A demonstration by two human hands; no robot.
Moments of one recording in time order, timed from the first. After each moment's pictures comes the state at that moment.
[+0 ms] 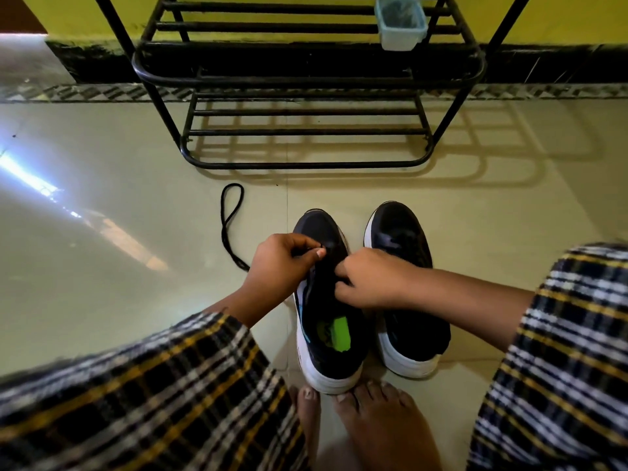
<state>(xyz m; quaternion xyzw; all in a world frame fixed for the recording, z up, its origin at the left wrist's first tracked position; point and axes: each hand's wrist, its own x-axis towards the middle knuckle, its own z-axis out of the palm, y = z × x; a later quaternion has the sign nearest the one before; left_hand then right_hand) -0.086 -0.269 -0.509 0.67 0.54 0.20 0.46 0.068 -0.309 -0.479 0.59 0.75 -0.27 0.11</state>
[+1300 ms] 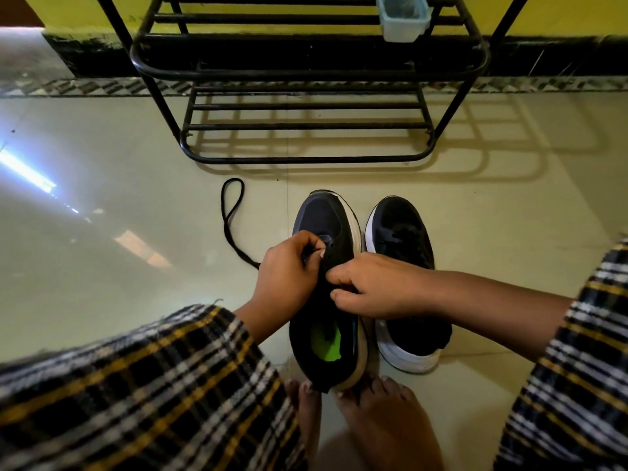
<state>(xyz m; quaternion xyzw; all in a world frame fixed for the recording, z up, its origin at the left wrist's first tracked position) -0.079 -0.288 -0.510 0.72 0.54 0.23 0.37 0.066 -0.325 -0.460 0.53 0.78 -0.34 0.04</state>
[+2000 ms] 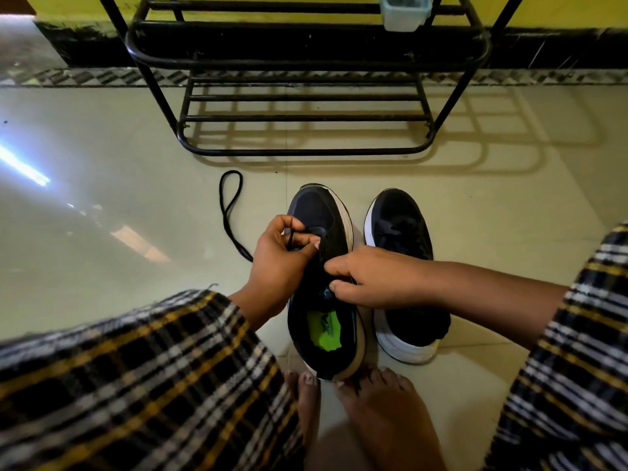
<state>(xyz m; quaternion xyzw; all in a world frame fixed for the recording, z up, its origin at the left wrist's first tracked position) -0.083 -0.287 -0.508 0.47 0.52 0.34 0.63 0.063 -0.324 -0.461 0.53 0.76 -0.37 0.06</state>
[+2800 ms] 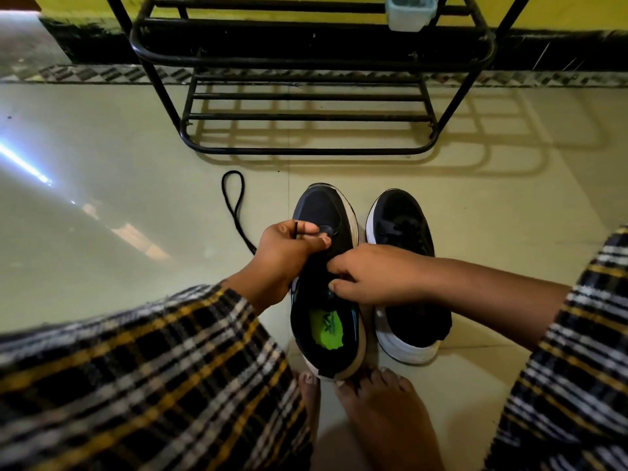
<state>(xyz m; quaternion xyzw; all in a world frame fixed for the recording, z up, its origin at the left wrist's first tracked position) -0.076 -0.281 -0.480 0.37 0.54 0.28 0.70 0.061 -0.318 -0.456 0.54 0.76 -0.33 0.13</state>
